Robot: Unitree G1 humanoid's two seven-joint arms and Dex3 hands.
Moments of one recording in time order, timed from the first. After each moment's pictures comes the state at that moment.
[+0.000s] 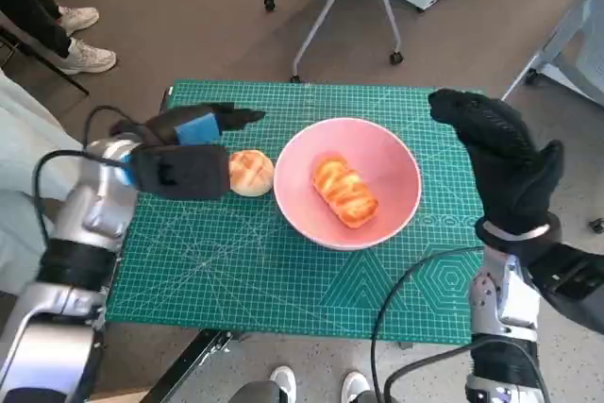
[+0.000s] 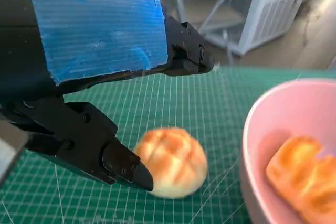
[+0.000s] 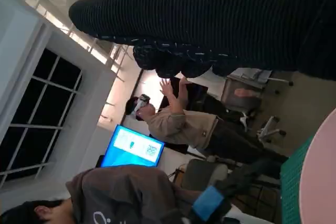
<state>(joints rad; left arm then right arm) -0.87 0.57 -0.31 0.69 0.51 -0.16 -0.49 -0.49 -0.15 -0.20 0.31 0.44 -0.59 0.62</state>
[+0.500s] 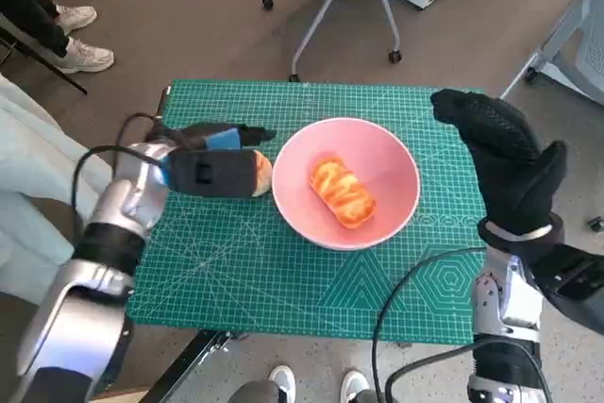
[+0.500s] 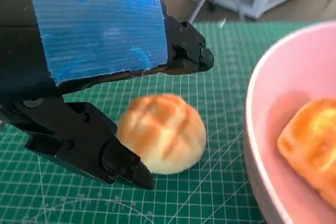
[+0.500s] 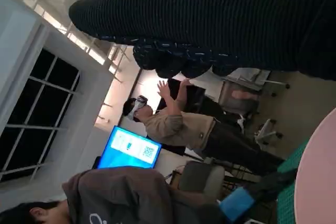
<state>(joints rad) -0.97 0.46 -0.41 0.98 0.58 -0.18 -0.44 -0.49 -0.15 -0.20 0.31 0.43 -0.59 0.61</state>
